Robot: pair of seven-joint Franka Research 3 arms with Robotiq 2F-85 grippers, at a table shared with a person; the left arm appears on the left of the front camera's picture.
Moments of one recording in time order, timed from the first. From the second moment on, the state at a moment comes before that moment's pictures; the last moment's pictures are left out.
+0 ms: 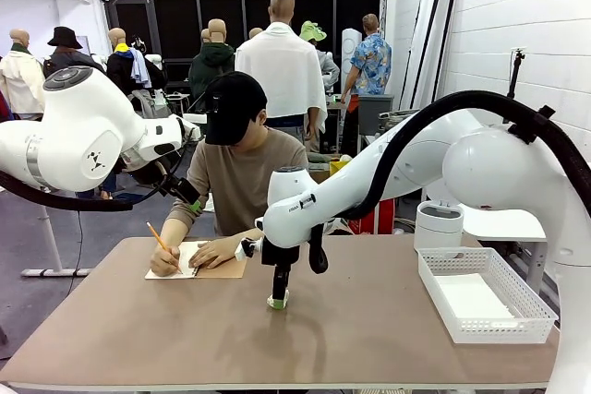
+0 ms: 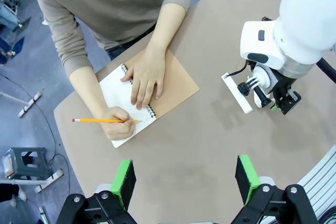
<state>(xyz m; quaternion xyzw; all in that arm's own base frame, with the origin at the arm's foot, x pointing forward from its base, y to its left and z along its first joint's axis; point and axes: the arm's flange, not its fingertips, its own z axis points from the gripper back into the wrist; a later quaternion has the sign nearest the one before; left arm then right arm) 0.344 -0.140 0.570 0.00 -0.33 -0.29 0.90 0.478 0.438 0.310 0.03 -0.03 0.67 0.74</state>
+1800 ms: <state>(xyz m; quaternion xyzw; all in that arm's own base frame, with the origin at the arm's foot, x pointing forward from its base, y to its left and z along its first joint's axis) 0.344 -0.140 0.570 0.00 -0.33 -0.29 0.90 0.560 0.285 0.426 -0.02 -0.07 0.43 0.90</state>
